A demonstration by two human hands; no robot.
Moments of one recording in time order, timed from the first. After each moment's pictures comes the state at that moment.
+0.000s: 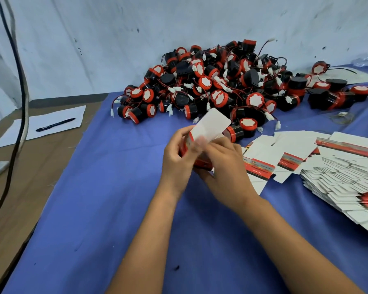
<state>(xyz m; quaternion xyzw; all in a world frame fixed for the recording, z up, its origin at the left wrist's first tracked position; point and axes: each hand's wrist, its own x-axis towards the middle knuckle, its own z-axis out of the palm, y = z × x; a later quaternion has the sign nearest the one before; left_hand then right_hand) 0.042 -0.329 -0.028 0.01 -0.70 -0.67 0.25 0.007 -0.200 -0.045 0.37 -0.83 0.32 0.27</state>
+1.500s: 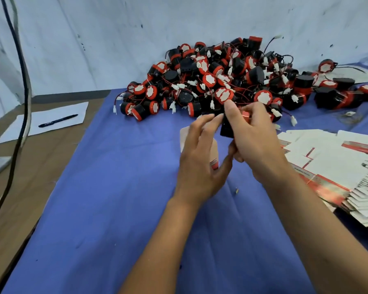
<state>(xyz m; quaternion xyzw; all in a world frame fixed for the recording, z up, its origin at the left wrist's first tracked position) 0.035 -0.303 -0.037 -0.10 -0.84 -0.35 0.41 -0.010 -0.185 0.024 0.10 -0.75 0.66 0.03</state>
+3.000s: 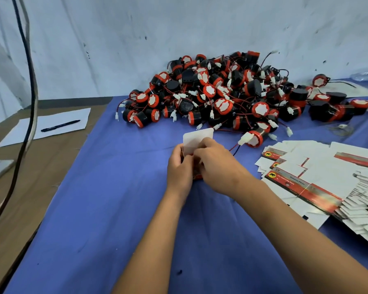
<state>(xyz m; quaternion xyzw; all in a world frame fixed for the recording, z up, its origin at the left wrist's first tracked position) 0.024 -0.334 -0.053 0.14 -0.67 -0.70 0.21 -0.007 -0.220 -0.004 0.38 -0.91 0.17 0.06</state>
